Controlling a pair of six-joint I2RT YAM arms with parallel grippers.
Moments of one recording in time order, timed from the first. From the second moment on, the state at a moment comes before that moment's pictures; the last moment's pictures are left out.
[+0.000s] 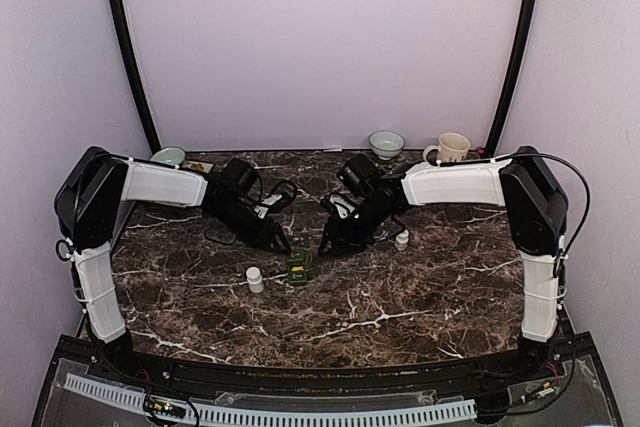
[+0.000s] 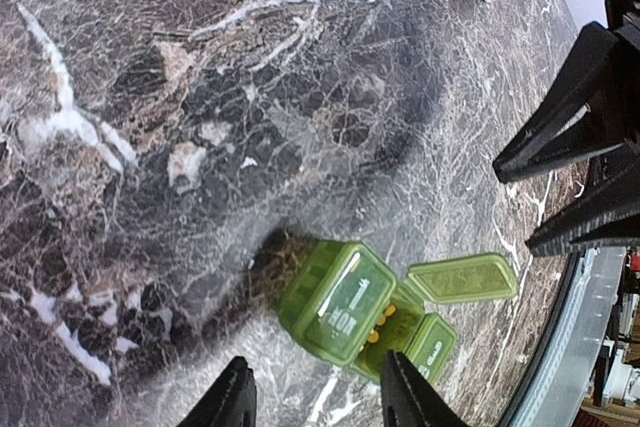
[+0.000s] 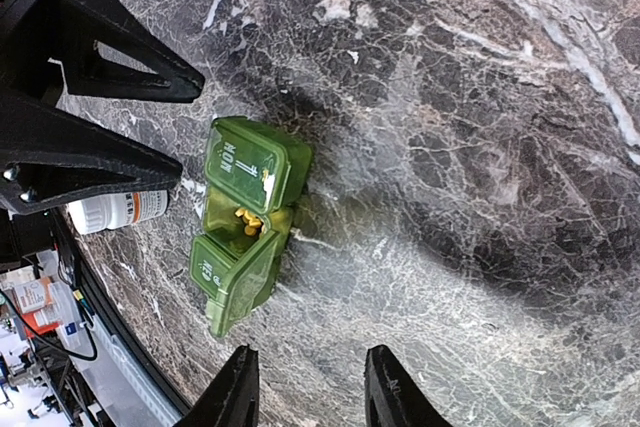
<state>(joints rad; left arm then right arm) -0.53 1.92 1.22 -0.46 0.60 -0.05 0.80 2.04 1.50 -0.58 -0.47 0.48</state>
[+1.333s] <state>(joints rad) -0.54 2.03 1.34 -0.57 0.58 -0.04 0.82 2.12 1.58 -0.59 -0.50 0.46</state>
